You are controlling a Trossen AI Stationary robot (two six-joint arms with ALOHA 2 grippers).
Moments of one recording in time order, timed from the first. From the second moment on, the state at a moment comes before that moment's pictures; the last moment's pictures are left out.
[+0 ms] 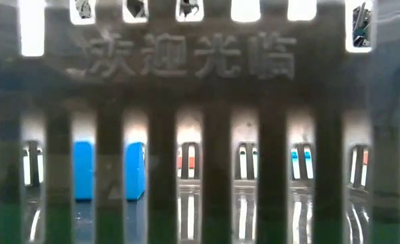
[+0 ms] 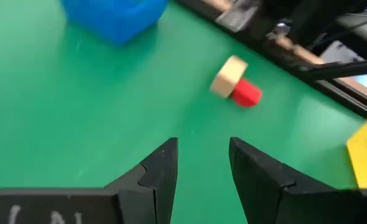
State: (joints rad) left arm -0.12 1.90 1.05 0.36 -0.31 -0.60; right arm -0.32 0.23 0.02 0.57 -0.13 0.09
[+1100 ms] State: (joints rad) left arm -0.10 1.68 1.05 -0.20 -0.18 -1.25; right arm -0.32 0.24 0.02 0.57 -0.13 0.09
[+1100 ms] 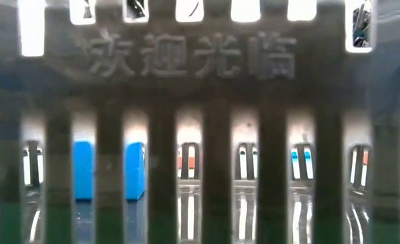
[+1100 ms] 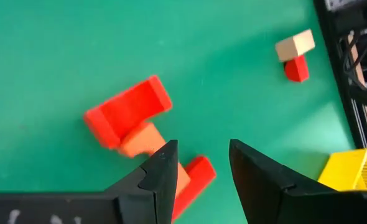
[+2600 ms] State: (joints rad) left arm -0.12 1.84 1.05 -0.10 -0.10 -1.48; right arm -0.32 0.24 0.02 0.56 -0.13 0.09
